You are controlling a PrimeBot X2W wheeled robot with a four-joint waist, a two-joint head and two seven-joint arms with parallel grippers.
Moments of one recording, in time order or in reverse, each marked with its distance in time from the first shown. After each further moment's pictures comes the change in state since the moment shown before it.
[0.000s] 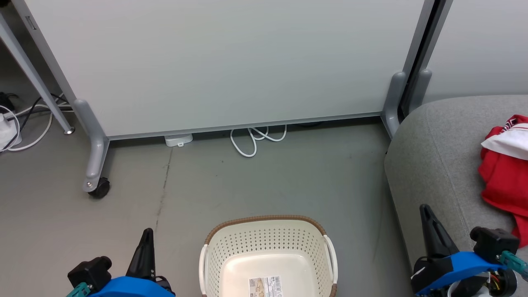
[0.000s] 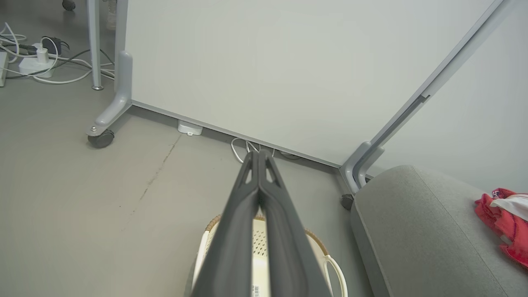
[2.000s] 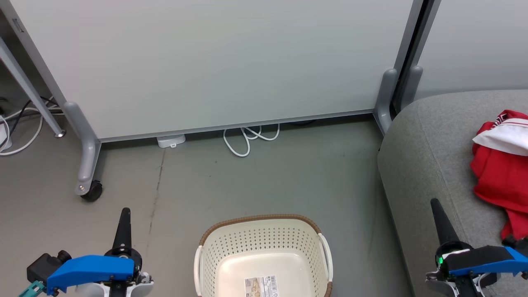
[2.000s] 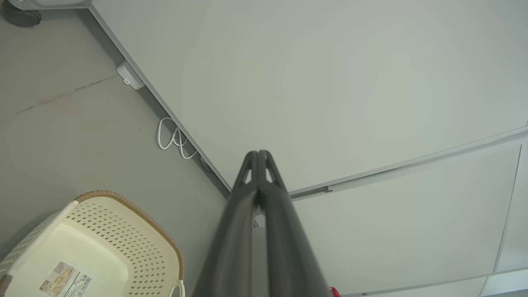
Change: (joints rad) left arm -0.041 -0.039 0.149 -0.117 -0.672 0.000 0.205; right arm -0.017 0.000 -0.027 -0.023 0.854 0.000 0.145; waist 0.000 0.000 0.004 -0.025
